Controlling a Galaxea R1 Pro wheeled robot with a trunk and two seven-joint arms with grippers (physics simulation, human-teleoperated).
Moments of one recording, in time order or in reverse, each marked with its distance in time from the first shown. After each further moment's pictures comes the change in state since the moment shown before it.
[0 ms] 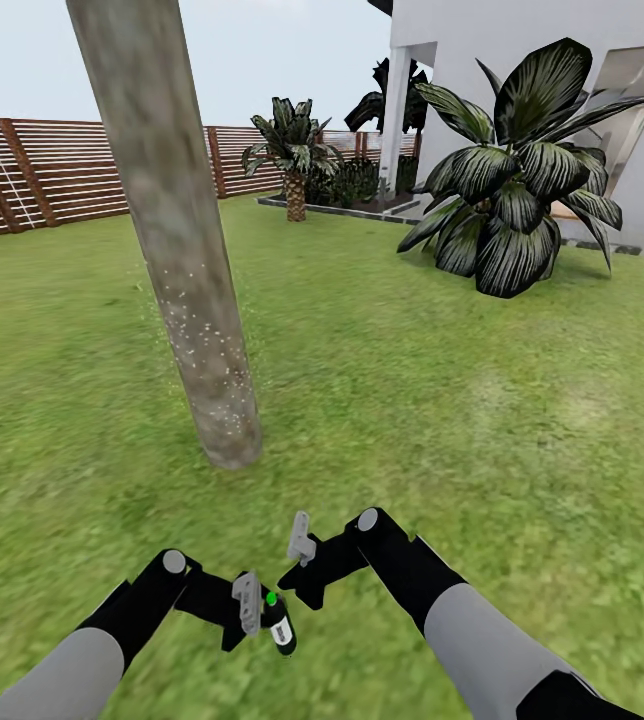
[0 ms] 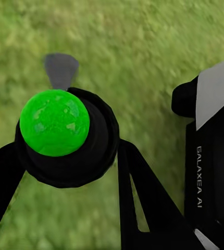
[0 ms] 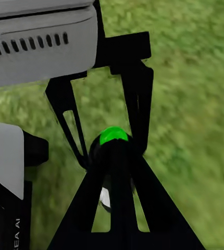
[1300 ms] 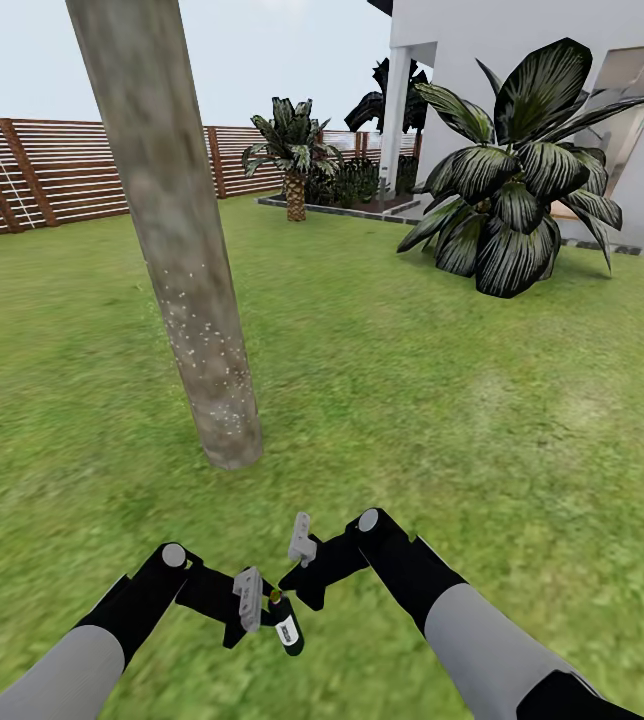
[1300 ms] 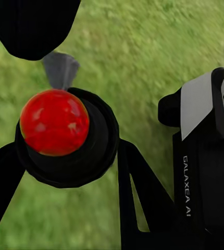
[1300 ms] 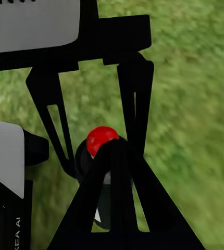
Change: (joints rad) left arm 0.001 0.000 0.005 -0.042 0.036 0.003 -0.084; right arm 0.000 -0.001 -0.001 0.004 0.002 0.000 0.000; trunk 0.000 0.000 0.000
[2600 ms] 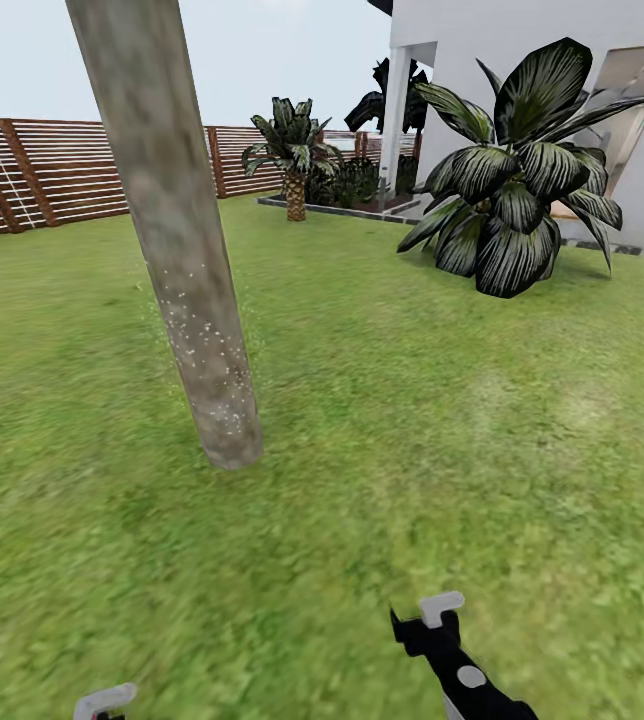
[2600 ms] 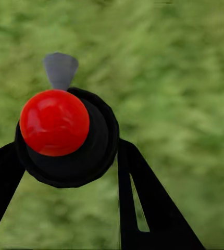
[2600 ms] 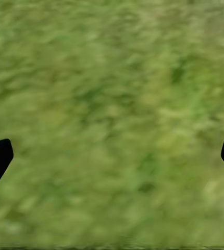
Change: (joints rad) left arm 0.286 0.062 0.769 0.423 0.192 -0.077 1.205; right arm 0.255 -0.127 -0.447 0.403 -0.273 -0.493 -1.044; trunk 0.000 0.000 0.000
